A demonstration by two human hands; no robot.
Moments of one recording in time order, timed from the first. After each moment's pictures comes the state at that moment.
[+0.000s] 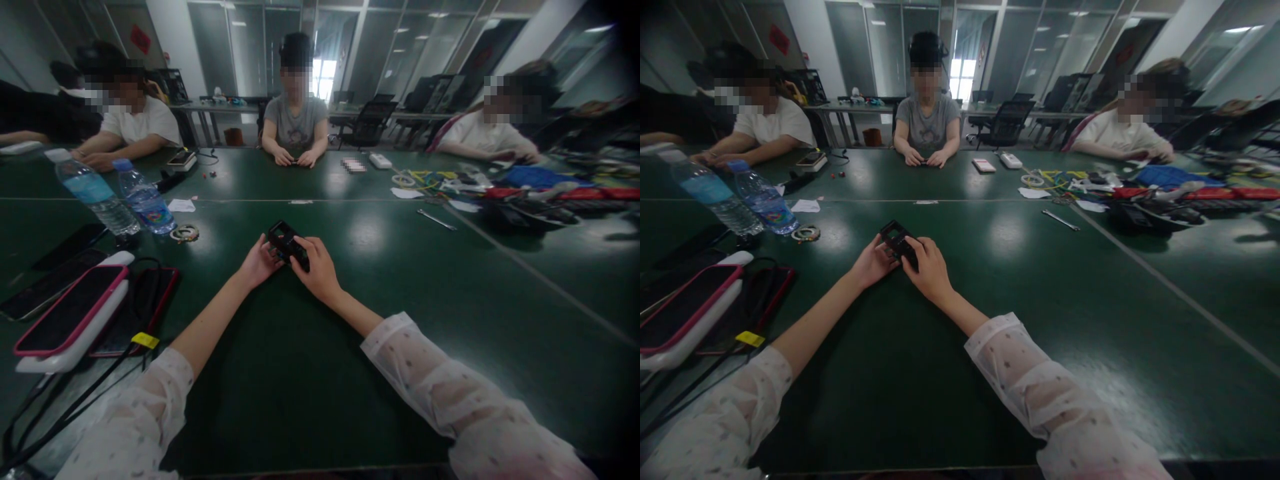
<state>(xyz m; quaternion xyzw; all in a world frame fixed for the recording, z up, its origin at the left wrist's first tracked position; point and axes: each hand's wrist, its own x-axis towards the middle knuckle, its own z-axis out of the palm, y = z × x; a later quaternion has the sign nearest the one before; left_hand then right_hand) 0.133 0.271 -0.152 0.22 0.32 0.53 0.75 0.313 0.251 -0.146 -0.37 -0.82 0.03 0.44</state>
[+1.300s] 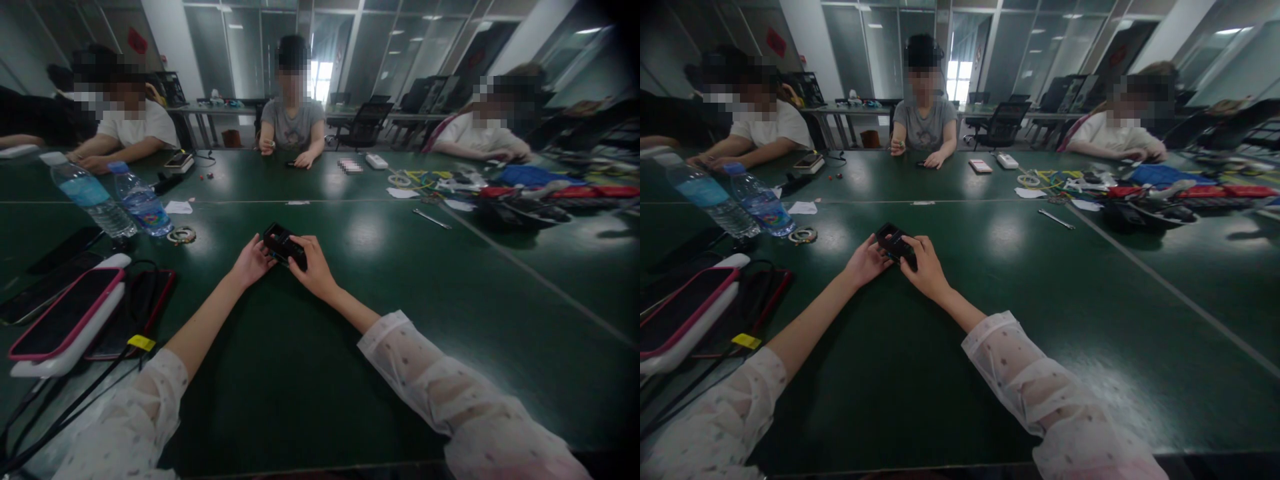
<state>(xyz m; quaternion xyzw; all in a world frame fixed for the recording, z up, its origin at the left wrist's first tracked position) 0.124 0.272 -0.147 0.20 0.33 0.54 0.75 0.316 0.258 -0.146 -0.34 -0.82 0.11 0.44</state>
